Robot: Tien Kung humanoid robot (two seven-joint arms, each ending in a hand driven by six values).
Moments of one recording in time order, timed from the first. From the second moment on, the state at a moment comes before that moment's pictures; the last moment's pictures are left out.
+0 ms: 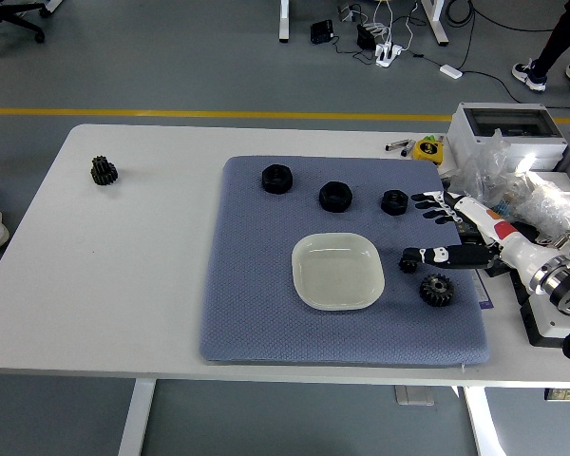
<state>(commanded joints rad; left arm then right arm) -0.11 0.12 -0.37 -0.21 0.66 0.25 0.09 0.37 -0.47 1.07 1.44 -1.69 0.10 0.00</state>
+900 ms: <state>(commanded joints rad) -0.10 0.12 -0.38 -0.21 0.67 0.25 0.10 0.42 -0.49 0.95 1.36 -2.21 0.15 -0.01</state>
